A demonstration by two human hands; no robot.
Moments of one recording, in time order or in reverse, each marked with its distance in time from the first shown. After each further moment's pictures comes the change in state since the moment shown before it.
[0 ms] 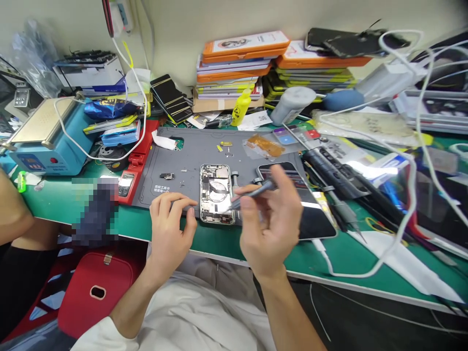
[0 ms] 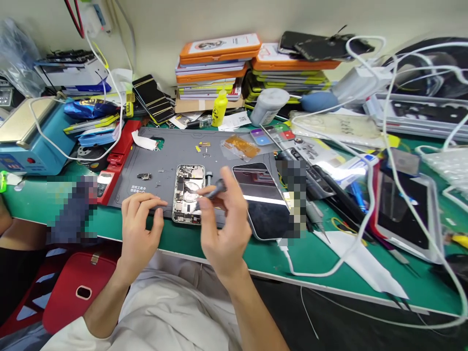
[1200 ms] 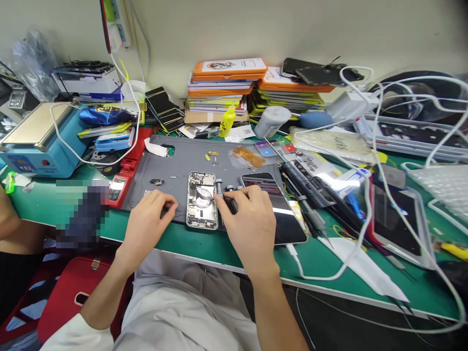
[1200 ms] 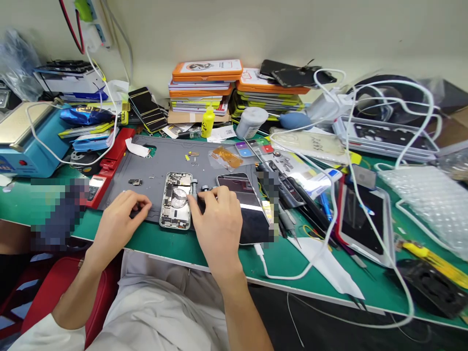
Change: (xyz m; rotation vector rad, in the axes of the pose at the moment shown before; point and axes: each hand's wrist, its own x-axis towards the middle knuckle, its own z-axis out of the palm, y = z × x) left_hand 0.034 -0.026 -0.020 0.107 -0.300 0.038; right_hand 0.018 0.026 -0.015 -0.641 -0.274 -0.031
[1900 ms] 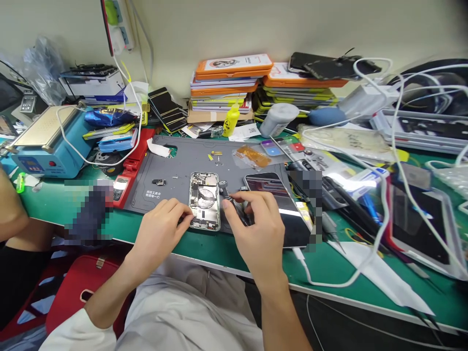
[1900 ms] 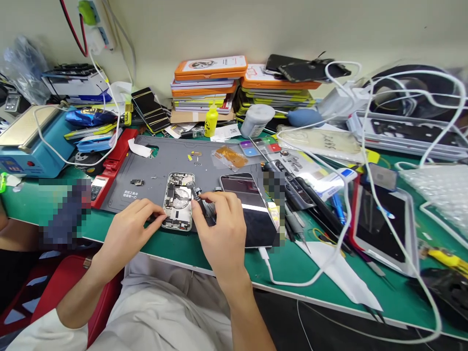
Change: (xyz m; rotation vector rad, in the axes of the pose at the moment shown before) left_hand -0.002 0.027 0.004 0.060 -0.085 0.080; right_hand -0.005 -0.001 -0.014 0.358 0.079 0.050
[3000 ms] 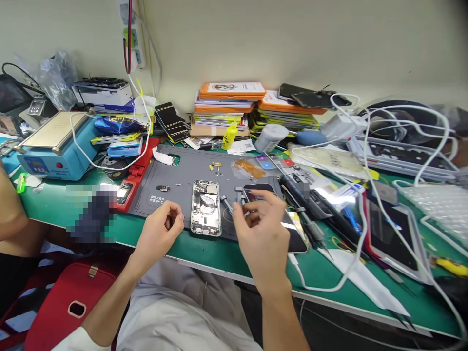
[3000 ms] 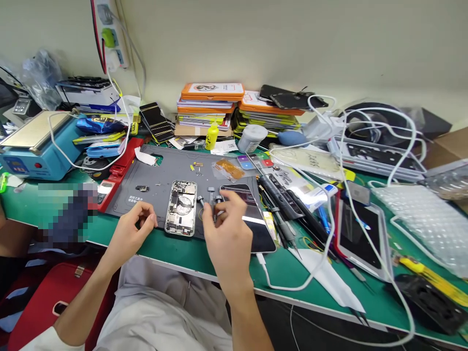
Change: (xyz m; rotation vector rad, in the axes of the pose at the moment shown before) left_hand -0.010 -0.013 0.004 -0.667 0.020 -0.422; right_hand 0.000 -0.003 0.002 -0.101 0.043 0.141
